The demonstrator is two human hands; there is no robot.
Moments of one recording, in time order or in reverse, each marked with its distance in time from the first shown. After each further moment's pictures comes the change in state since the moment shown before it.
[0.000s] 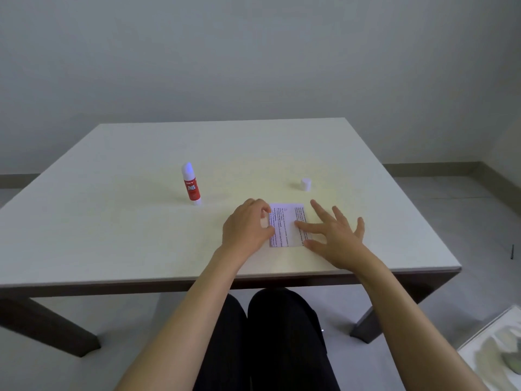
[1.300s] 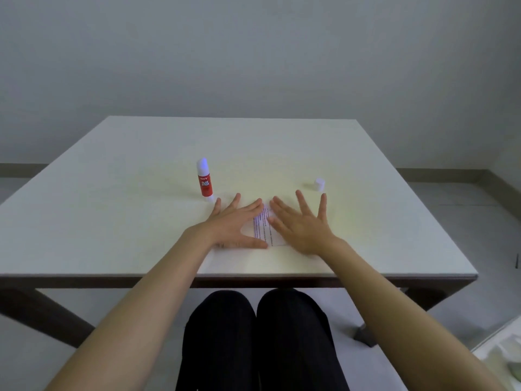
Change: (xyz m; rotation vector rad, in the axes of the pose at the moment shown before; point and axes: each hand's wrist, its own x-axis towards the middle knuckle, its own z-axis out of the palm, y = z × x) left_hand 0.015 -0.063 -0.033 0.240 -0.526 0.174; right_hand 0.050 -0.059 0.027 -0.267 -0.068 -0.162
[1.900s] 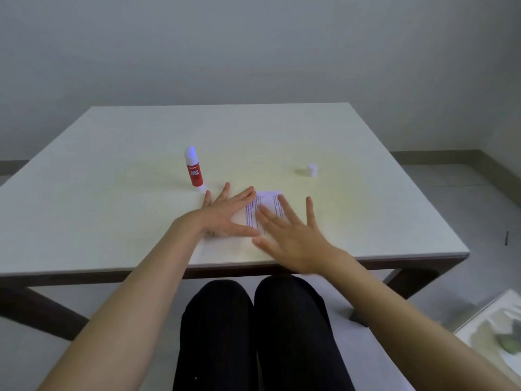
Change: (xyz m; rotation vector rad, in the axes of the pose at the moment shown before) left_hand 0.002 -0.007 0.002 -0.056 -0.054 -0.001; right_hand -0.039 -0.013 0.024 -0.036 0.117 -0.189
